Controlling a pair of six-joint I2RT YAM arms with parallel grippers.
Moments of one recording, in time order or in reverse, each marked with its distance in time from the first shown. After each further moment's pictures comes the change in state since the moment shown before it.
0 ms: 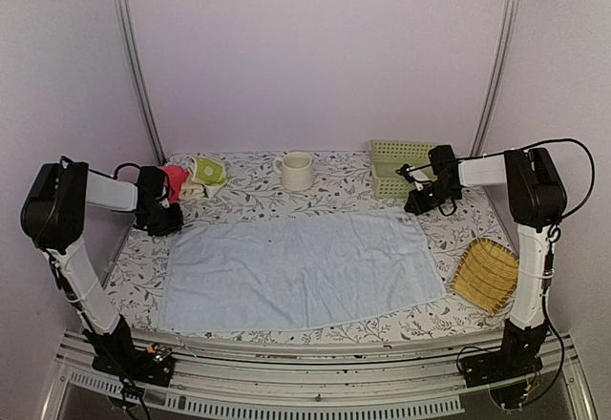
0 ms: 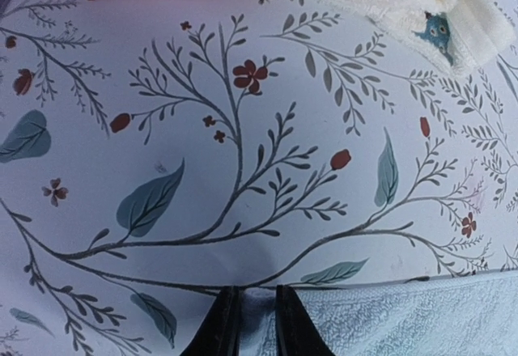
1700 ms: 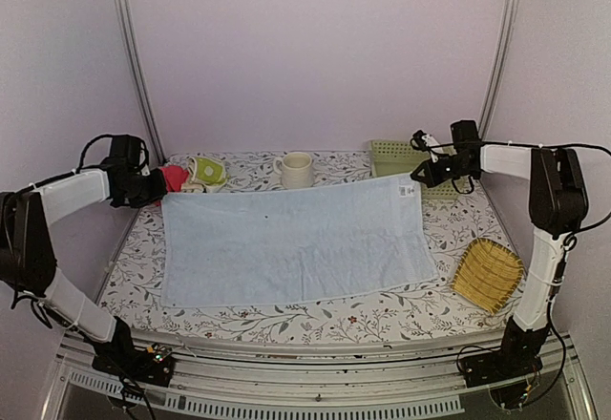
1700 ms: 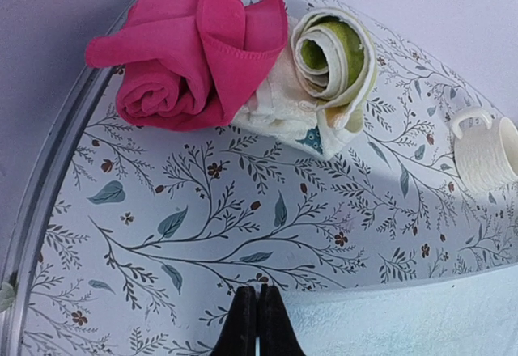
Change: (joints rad) left arm 0.016 -0.338 0.061 -0.140 0.007 -0.002; right arm -0.080 -0.150 0.044 0.038 -0.198 -0.071
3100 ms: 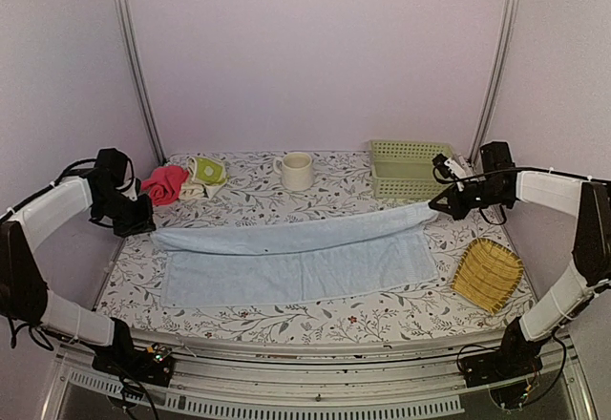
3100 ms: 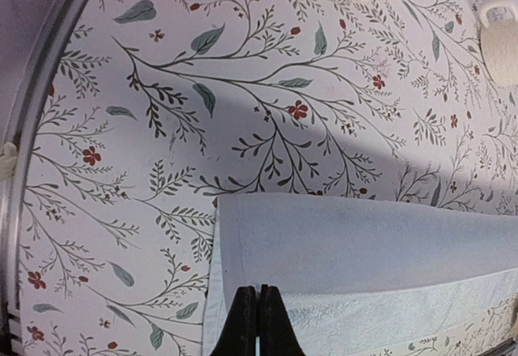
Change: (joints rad) left arm 0.054 -0.176 -0.053 -0.440 0.135 0.035; right arm -0.050 -0.448 -0.472 -0.072 -0.136 -0.179
